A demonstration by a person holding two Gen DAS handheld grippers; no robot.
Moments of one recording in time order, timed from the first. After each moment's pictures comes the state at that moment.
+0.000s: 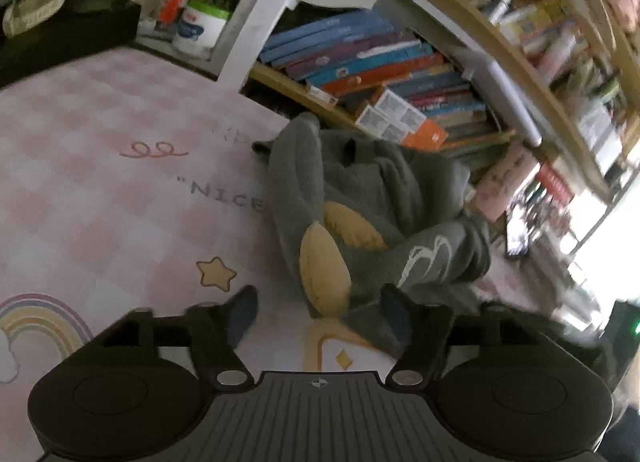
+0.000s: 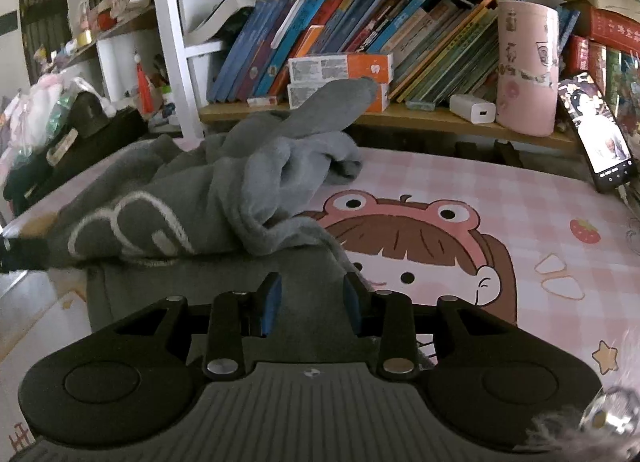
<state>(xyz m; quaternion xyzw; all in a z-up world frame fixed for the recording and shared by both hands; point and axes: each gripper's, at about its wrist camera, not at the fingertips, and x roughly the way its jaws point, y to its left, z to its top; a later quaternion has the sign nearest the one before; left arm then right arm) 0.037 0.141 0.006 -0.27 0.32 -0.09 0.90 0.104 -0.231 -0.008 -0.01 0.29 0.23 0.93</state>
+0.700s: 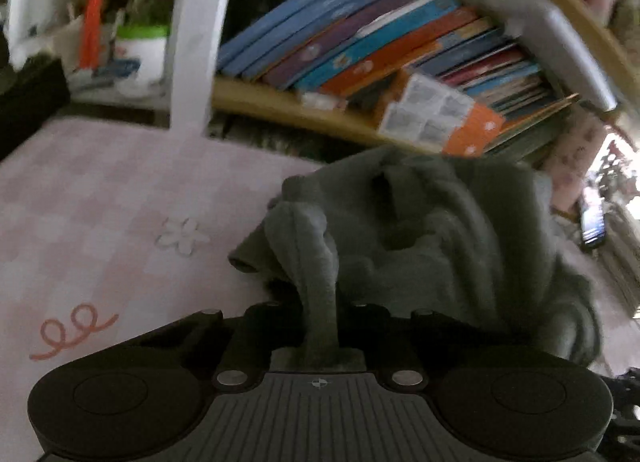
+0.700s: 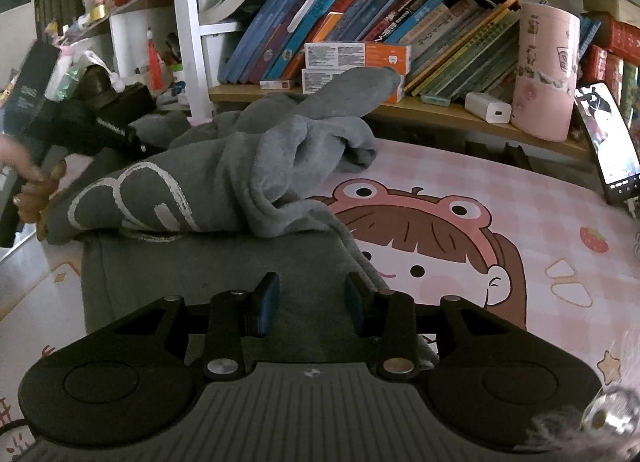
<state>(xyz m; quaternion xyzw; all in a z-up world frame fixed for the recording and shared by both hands) 0.182 0.101 0.018 -0.12 0.33 -0.08 0.93 0.104 -0.223 -0.015 -0.04 0.30 0.24 0.92</state>
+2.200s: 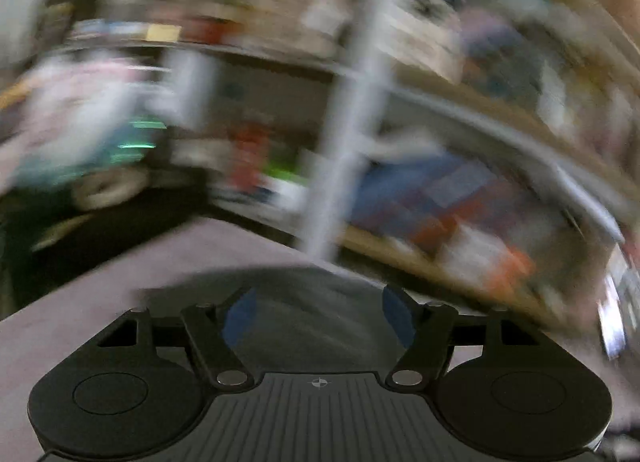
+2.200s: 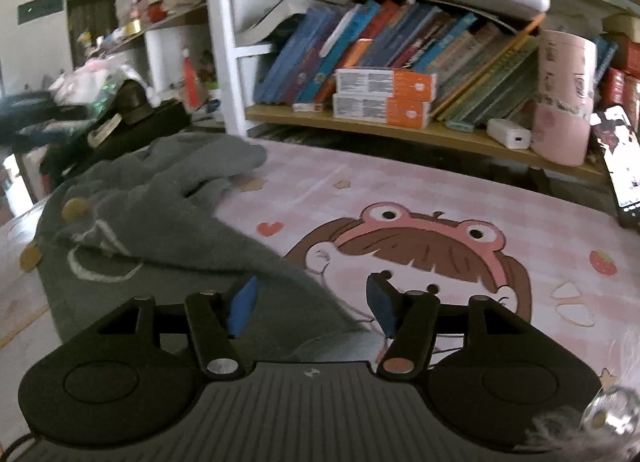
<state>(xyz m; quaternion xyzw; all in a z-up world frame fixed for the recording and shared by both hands) 0.077 0.128 0.067 -0.09 0.19 0.03 0.98 0.086 -0.230 0.000 -0.04 0.27 0.30 0.92</state>
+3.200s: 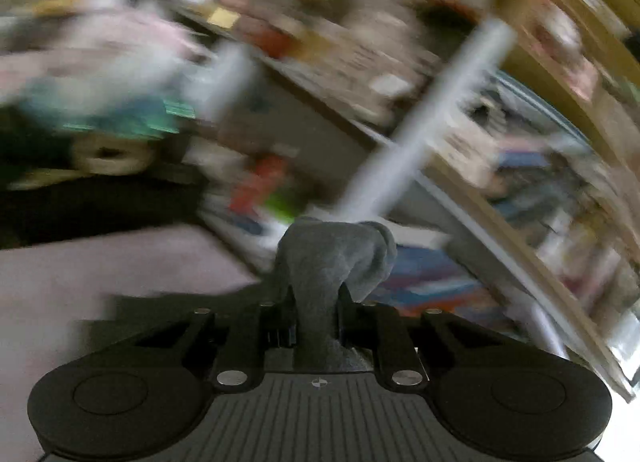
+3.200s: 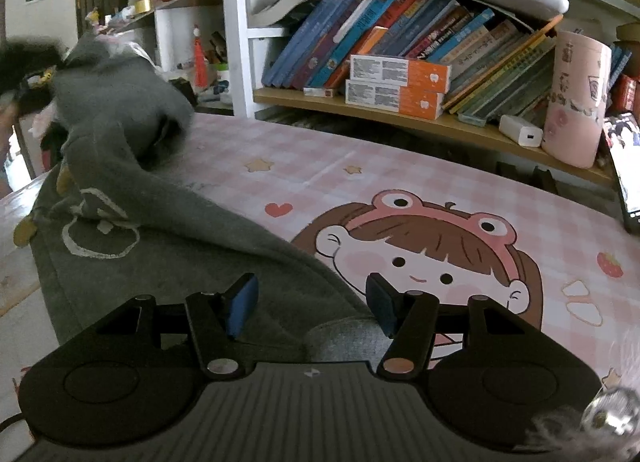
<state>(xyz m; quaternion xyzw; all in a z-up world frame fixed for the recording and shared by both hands) 0.022 0.239 0.040 -0.33 0.09 0.10 0.93 0.085 -0.221 -0.007 -0.06 0.27 0.30 0.91</state>
